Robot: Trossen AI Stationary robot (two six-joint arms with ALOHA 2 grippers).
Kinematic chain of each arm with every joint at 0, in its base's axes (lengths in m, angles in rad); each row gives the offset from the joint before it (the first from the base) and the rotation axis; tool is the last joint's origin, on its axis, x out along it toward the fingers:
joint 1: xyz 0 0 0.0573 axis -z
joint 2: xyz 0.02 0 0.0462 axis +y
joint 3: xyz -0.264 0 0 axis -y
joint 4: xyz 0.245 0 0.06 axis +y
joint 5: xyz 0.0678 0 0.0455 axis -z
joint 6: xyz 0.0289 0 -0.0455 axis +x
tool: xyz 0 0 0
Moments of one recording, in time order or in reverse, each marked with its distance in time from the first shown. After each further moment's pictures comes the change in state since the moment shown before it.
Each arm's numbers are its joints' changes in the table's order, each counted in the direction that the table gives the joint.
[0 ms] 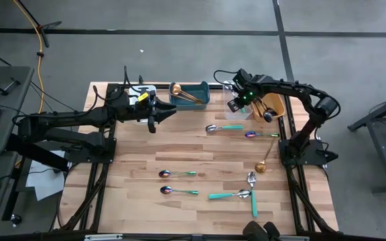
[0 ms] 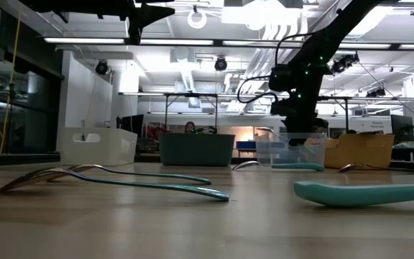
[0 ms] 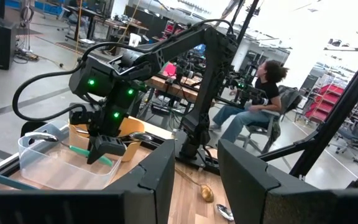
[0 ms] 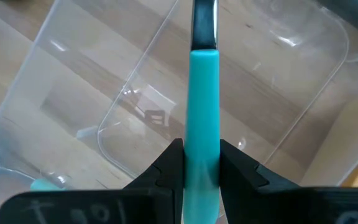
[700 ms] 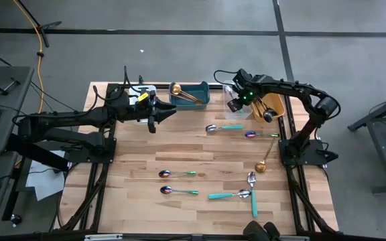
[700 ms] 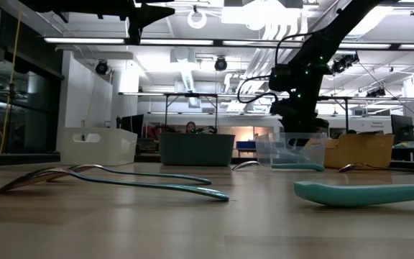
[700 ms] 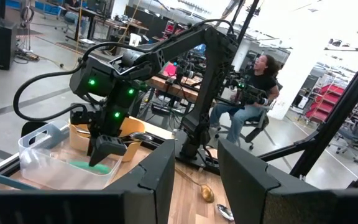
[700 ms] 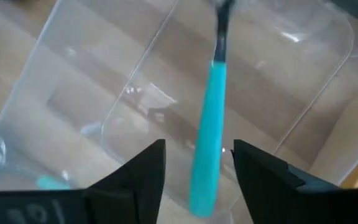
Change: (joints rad) left arm 0.000 0.000 0.000 0.000 -0.002 0.000; right arm 0.000 -0.002 0.002 0.008 -0.011 0.012
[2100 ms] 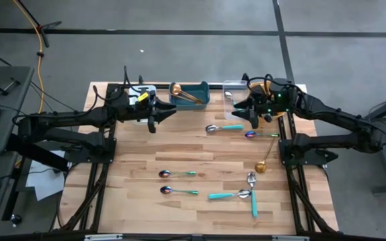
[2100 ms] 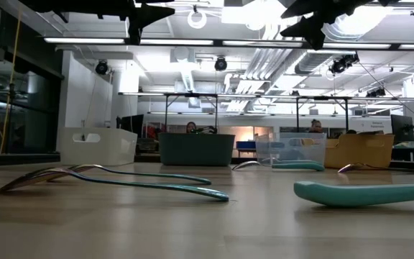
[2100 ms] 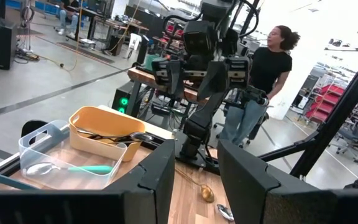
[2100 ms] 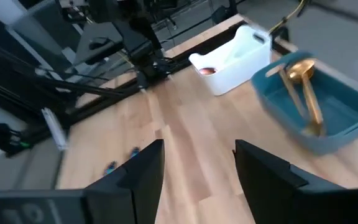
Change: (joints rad) left arm 0.000 0.000 0.000 0.000 0.000 0.000; right arm -0.373 -0.751 -0.144 -0.282 -0.249 0.090
